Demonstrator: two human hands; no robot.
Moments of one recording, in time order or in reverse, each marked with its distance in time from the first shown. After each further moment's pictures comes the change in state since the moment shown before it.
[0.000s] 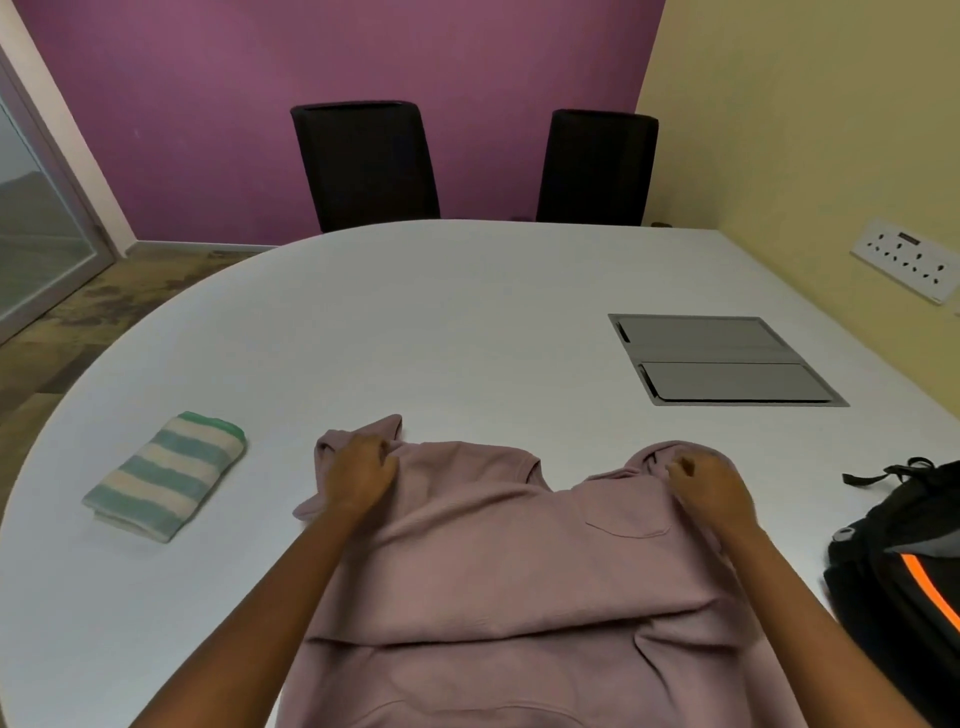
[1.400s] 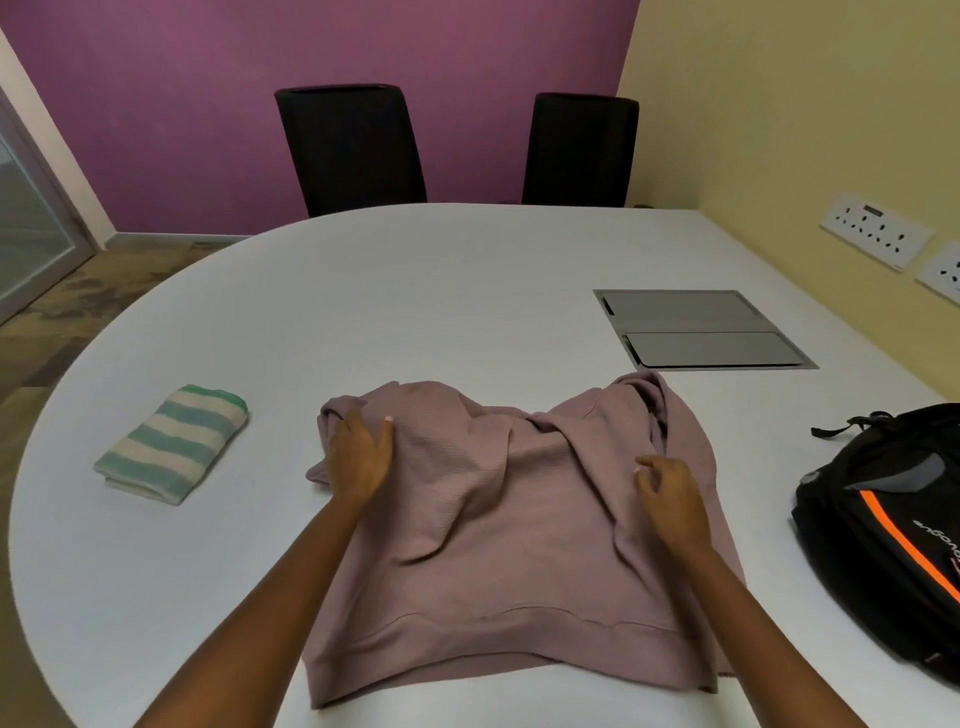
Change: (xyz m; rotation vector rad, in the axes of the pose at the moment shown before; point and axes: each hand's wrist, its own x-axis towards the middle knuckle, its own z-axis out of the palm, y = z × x) left_hand -0.051 0.008 -0.003 -0.225 0.111 -0.161; right_hand -0.074 0.016 0.047 0.203 0.153 -0.015
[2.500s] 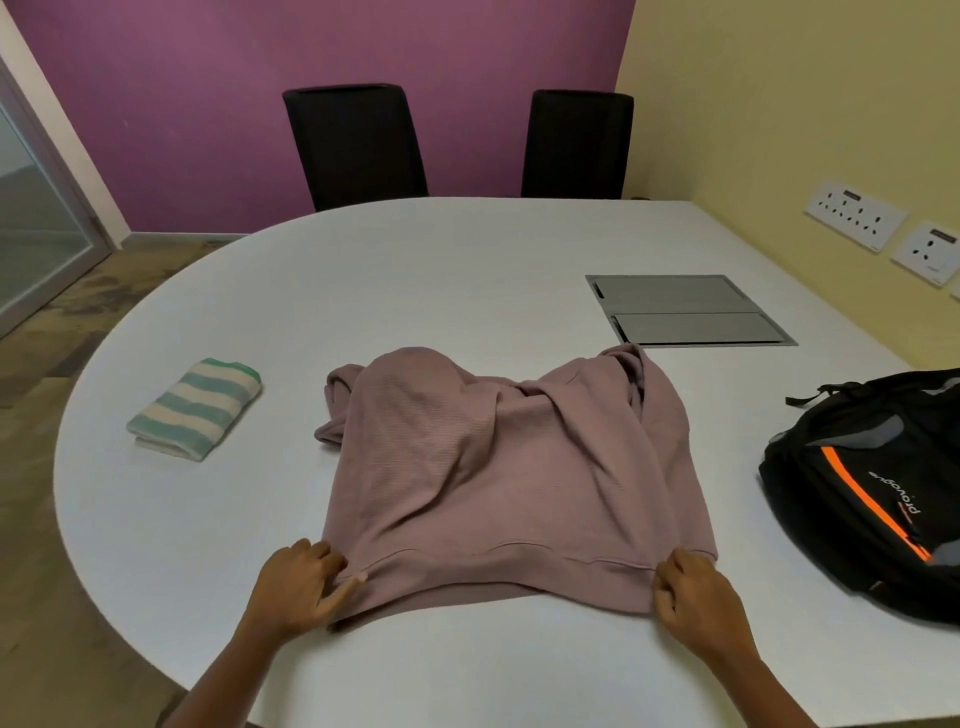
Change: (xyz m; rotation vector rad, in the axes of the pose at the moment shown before) left_hand -0.125 -0.157 -0.031 0.571 -0.118 0.712; right_hand -0.131 0.099 -0.033 -0.547 -0.061 -0.400
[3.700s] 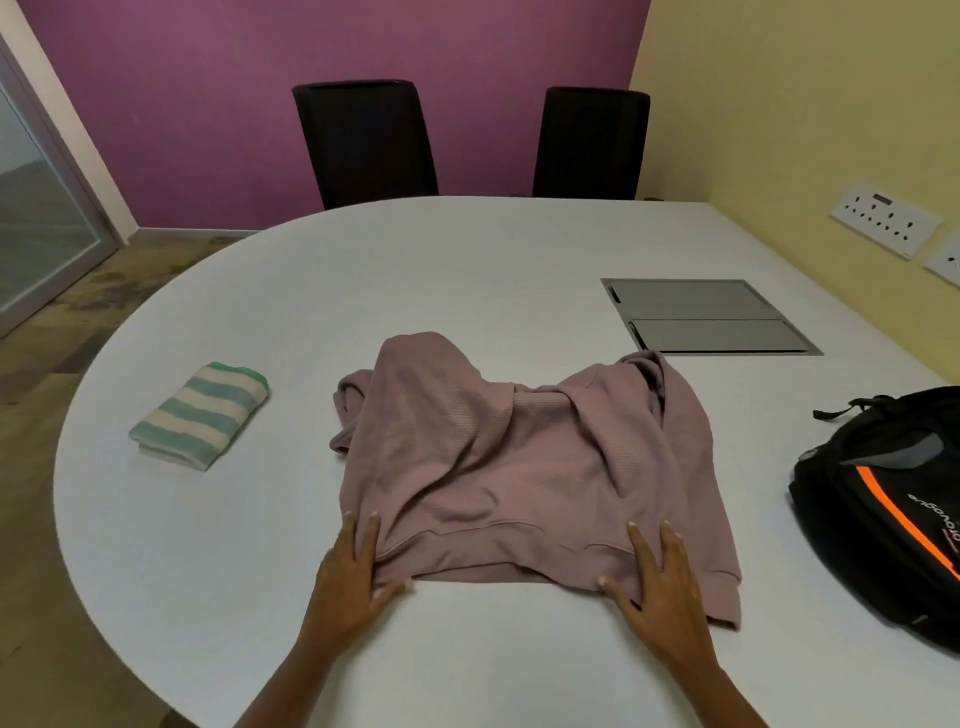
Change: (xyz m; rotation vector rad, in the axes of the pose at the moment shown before) left_hand 0.027 0.026 0.033 -0.234 -0.176 -0.338; right_hand 0.024 -0.049 0.037 0.232 -0.078 0.179
